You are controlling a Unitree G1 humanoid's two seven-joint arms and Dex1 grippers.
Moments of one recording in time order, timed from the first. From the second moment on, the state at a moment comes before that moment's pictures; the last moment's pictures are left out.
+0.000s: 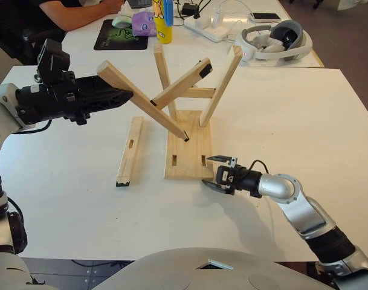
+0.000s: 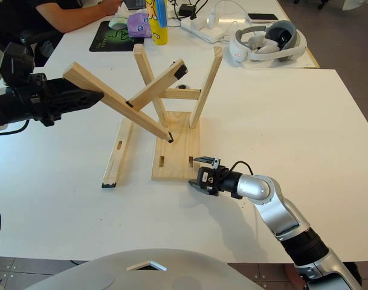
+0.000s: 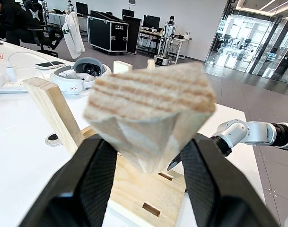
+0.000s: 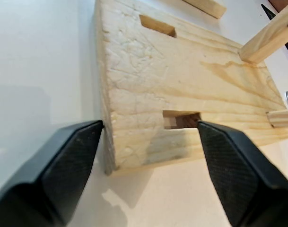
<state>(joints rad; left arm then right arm) -0.46 0.91 0.23 -0.17 -0.95 0.89 -1.03 0.01 -0.66 0.38 -0.26 -0.16 0.08 0.72</state>
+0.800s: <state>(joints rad) -0.43 0.87 0.07 -0.21 -0.74 0.74 -1.11 -0.10 -0.67 0.33 -0.10 -0.18 0.01 0.80</state>
